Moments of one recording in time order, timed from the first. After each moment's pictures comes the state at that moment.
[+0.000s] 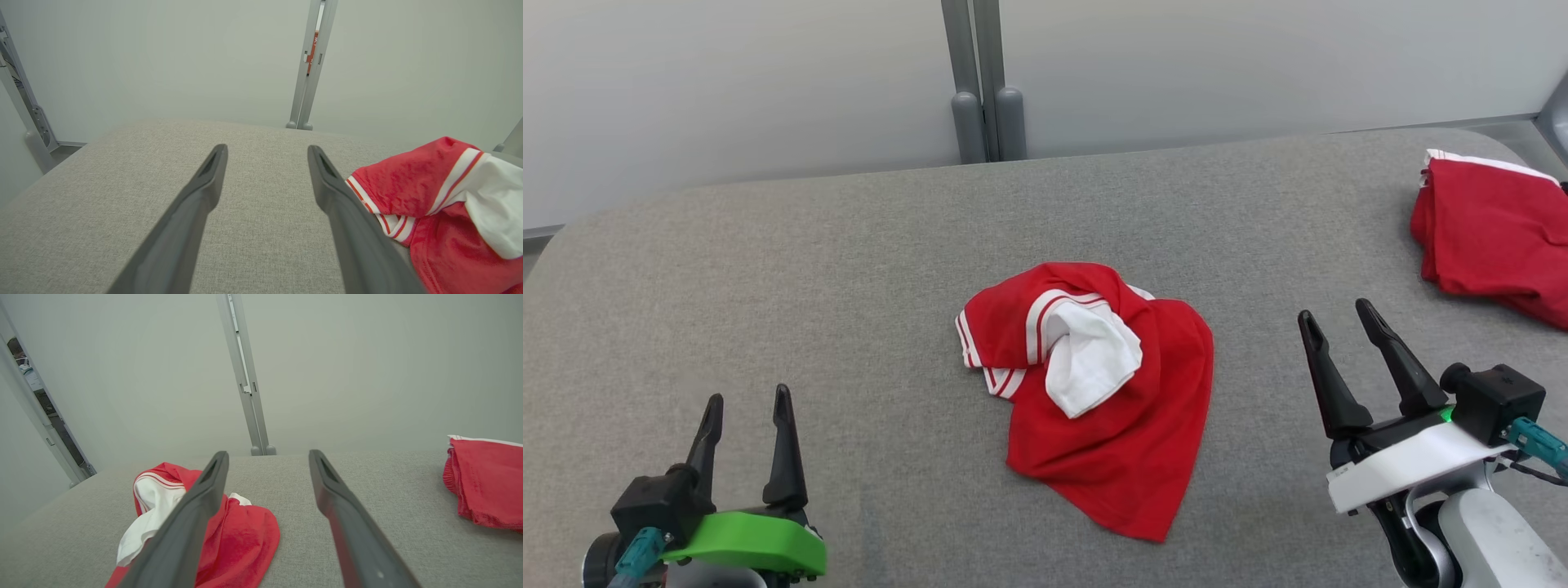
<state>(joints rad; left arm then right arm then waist) -0.02 0.25 -0.19 0.17 -0.47 0.09 -0.26 -0.12 -0.28 0.22 0.12 0.47 0.13 -0.26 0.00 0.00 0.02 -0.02</state>
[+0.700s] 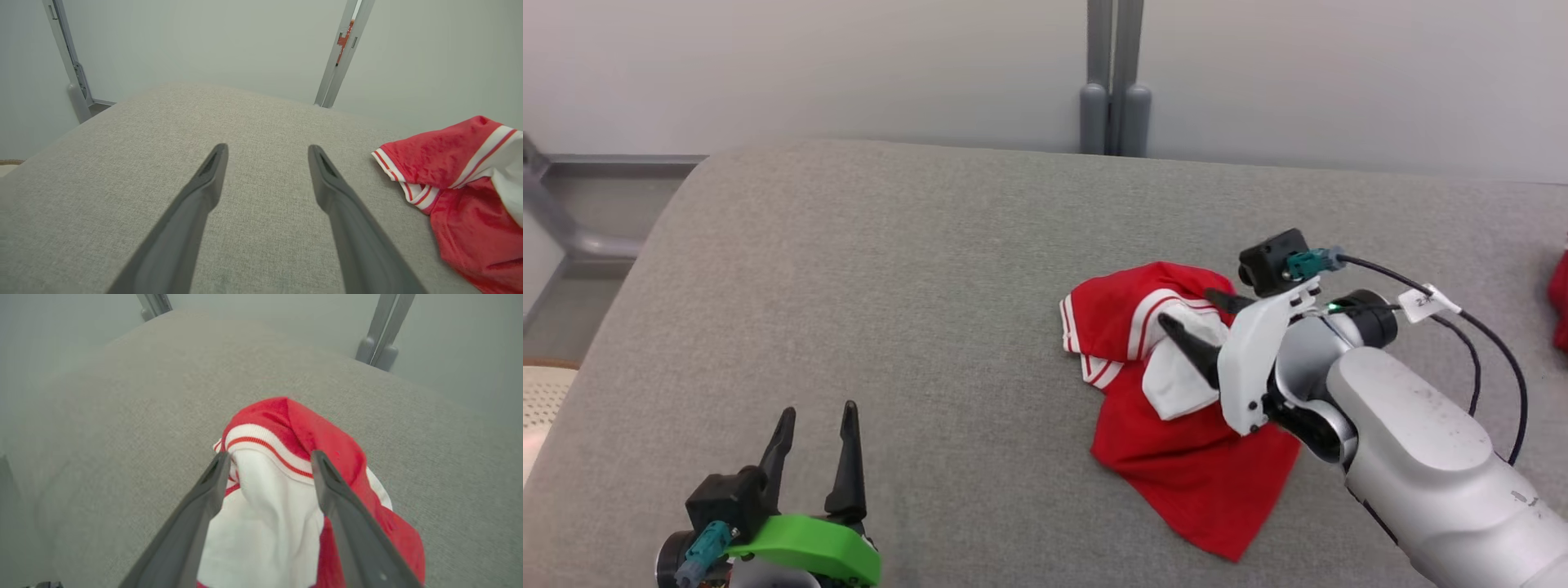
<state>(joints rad) -0.06 0.16 -0.22 0.30 -0.43 0.02 -0.26 -0.62 -0.30 0.65 0.50 0.63 0.13 0.24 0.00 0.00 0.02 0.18</state>
